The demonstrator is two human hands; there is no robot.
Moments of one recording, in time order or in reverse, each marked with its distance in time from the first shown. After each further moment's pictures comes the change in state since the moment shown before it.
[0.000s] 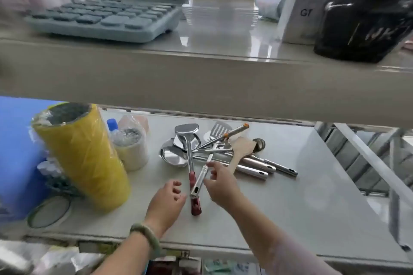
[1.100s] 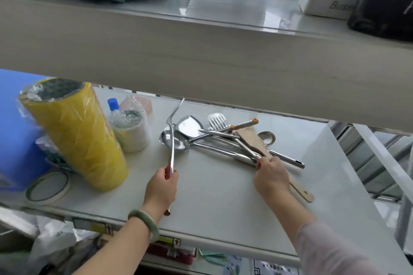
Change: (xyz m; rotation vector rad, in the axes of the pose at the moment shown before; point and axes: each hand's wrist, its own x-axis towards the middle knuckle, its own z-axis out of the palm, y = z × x) left_hand 0.008 0.005 0.012 -0.463 0.117 -0.264; right_hand 0.033 0.077 -0.084 -0.703 0.226 0.054
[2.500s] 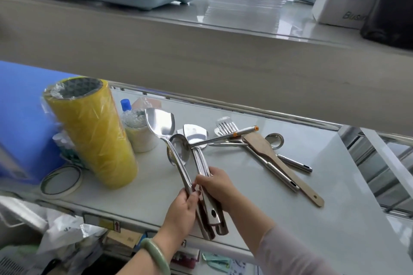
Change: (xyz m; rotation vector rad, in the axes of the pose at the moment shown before) left_hand -0.064 0.001 0.016 -0.100 -0.164 0.047; right_hand -0.045 -0.114 0.022 0.894 -0.601 -0.011
